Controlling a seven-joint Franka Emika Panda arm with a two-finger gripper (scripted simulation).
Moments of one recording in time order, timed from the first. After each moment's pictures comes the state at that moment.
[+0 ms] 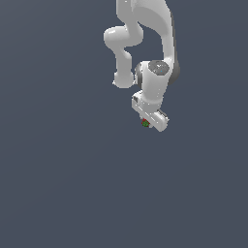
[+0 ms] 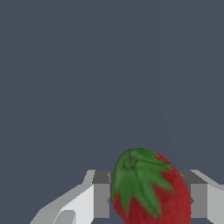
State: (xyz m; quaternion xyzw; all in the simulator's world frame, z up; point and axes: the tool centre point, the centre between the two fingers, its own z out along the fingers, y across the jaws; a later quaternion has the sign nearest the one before) arm -0.095 0.112 0.119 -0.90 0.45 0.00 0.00
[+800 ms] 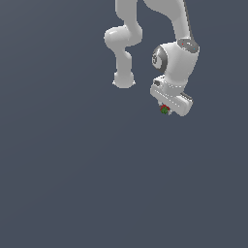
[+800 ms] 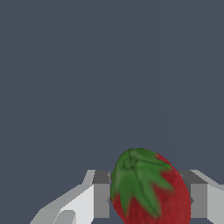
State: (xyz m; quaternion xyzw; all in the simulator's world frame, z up) arm -0.140 0.203 0.167 -0.90 0.45 0.00 0.00
